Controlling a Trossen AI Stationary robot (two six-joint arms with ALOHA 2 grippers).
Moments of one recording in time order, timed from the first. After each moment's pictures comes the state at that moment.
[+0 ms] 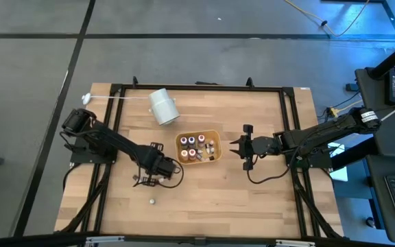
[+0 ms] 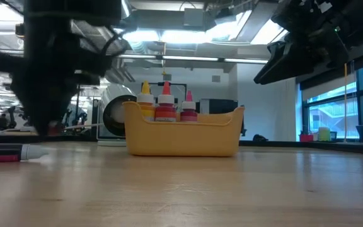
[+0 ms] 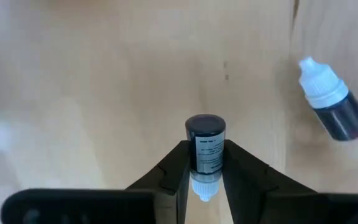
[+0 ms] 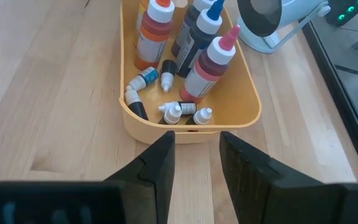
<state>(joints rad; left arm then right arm) -0.33 1.65 0.99 -0.93 -0.16 -0.23 0.22 1.13 0.57 -0.10 0.37 -0.12</state>
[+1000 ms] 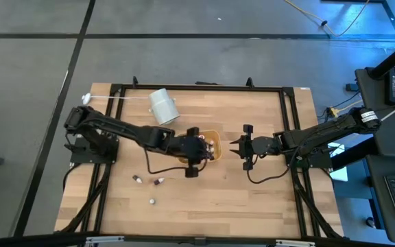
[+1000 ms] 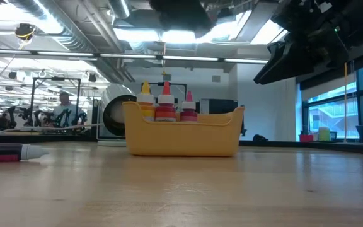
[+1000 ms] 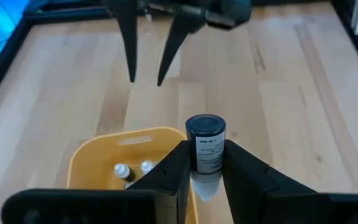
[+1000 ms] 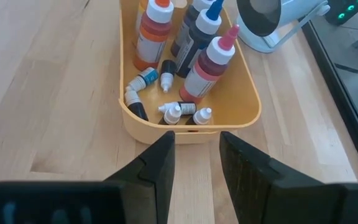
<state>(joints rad) -0.18 1.65 1.35 -0.38 -0.22 -0.09 0.22 1.13 0.57 -0.10 0.37 -0.11</state>
